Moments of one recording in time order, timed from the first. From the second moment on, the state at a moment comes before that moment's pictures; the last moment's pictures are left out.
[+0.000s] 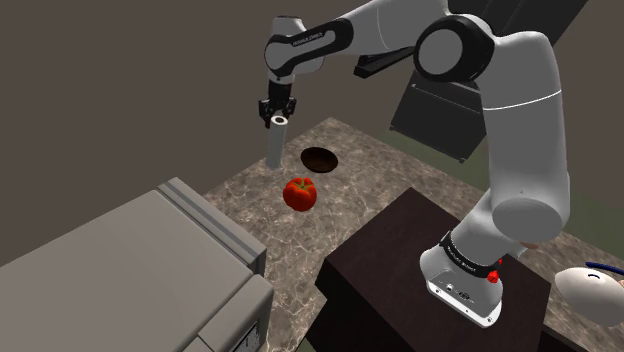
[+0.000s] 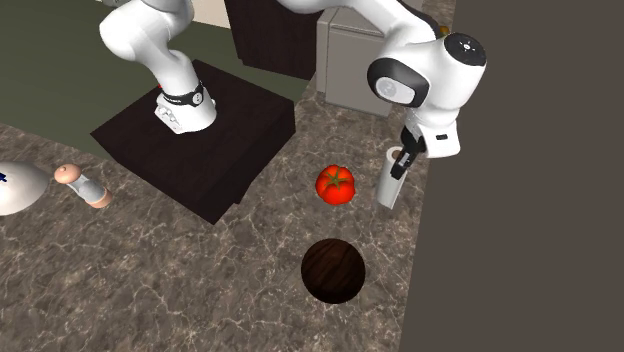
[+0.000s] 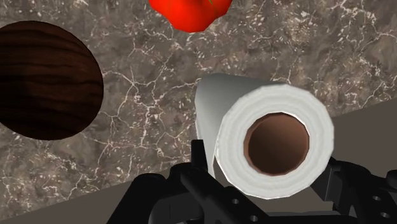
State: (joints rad) arm 0.08 0.69 0.01 -1.43 0.06 2.09 0.15
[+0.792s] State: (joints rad) arm -0.05 0.59 -0.02 -1.47 0.07 2.01 -0.01
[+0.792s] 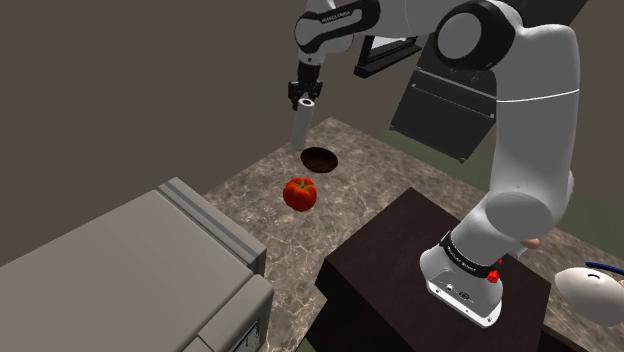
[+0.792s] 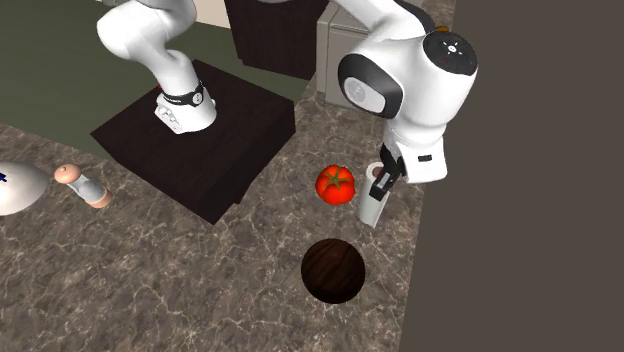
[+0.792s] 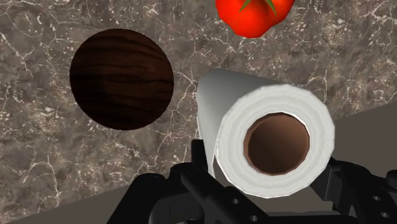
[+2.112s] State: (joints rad) arm -0.23 0.63 -0.07 -1.37 0.09 1.96 -0.23
